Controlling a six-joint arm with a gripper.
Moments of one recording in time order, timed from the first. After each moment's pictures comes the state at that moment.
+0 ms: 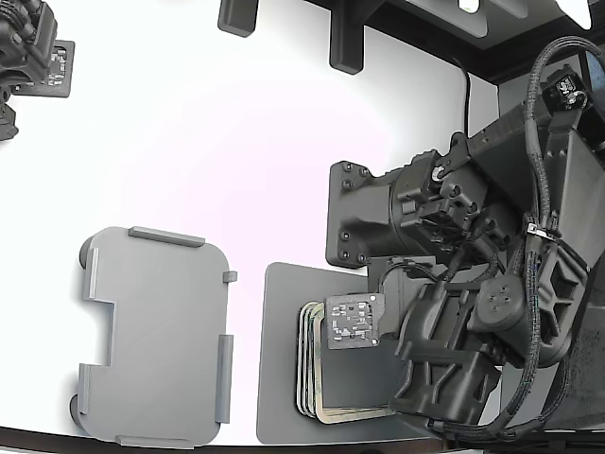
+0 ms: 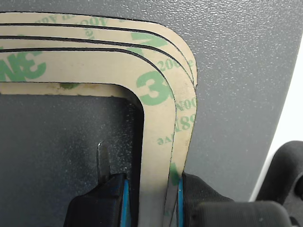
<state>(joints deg) 63.5 116.4 129.2 83.7 7.2 56.6</state>
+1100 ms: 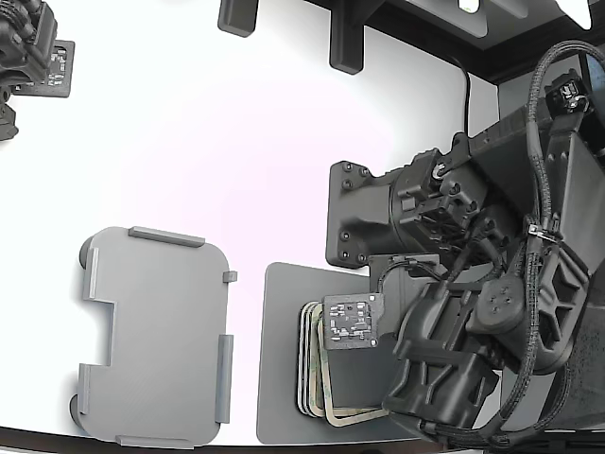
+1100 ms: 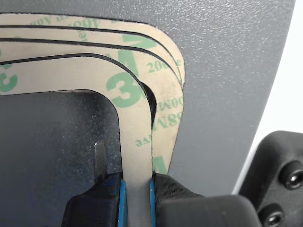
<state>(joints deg) 60.4 113.6 123.6 89.1 6.1 53.3</state>
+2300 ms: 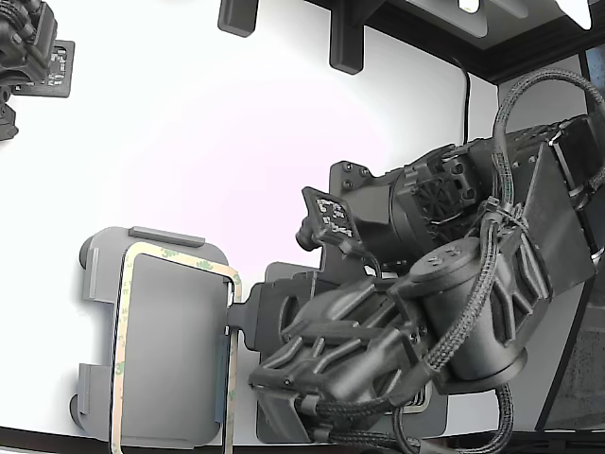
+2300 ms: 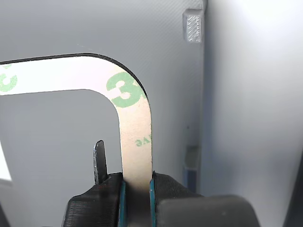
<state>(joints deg) 33.6 83.8 76.6 94.3 8.8 129.8</state>
